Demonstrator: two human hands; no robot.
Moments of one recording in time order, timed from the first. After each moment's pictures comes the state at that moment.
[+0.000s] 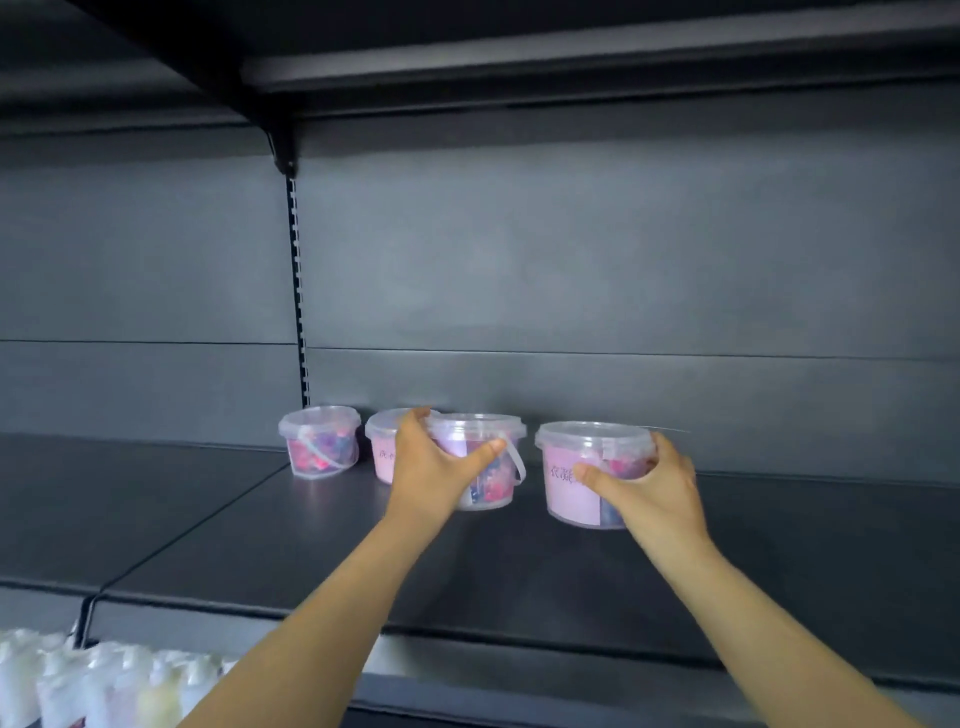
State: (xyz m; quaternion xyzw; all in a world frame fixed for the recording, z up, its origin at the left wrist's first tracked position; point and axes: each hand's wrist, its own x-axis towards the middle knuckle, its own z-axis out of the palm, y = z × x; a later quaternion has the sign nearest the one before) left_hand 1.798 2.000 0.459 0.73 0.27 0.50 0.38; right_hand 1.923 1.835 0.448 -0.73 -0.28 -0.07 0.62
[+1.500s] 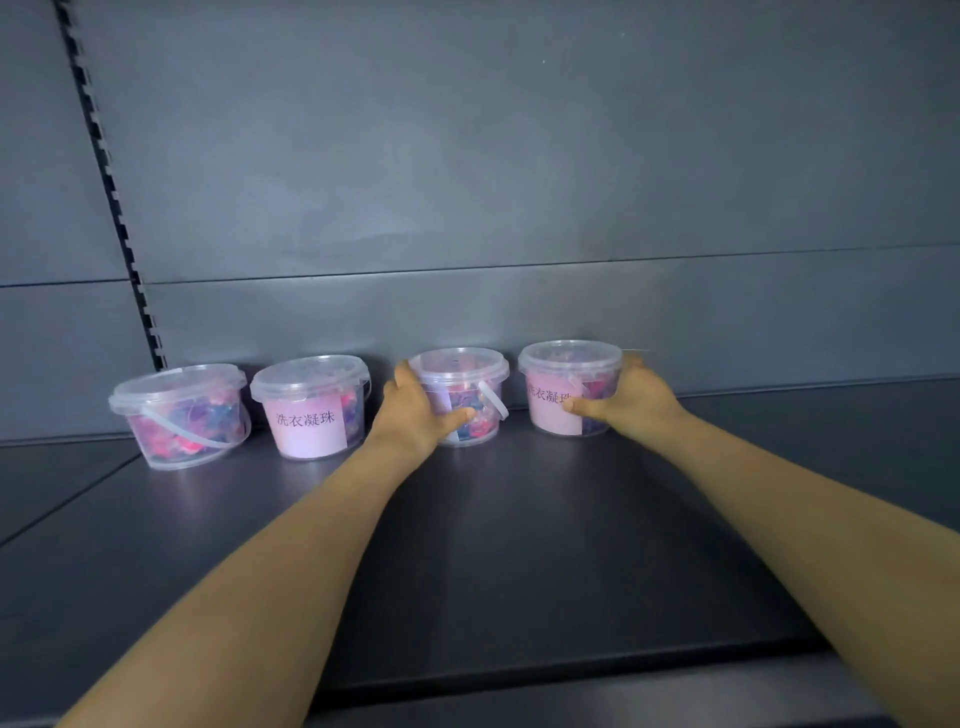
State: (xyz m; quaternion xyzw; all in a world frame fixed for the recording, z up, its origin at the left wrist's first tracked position) left_hand 1.906 2.084 0.418 0.87 0.26 0.31 0.29; right_hand 2.054 1.895 0.421 -0.85 -0.32 -0.09 0.41
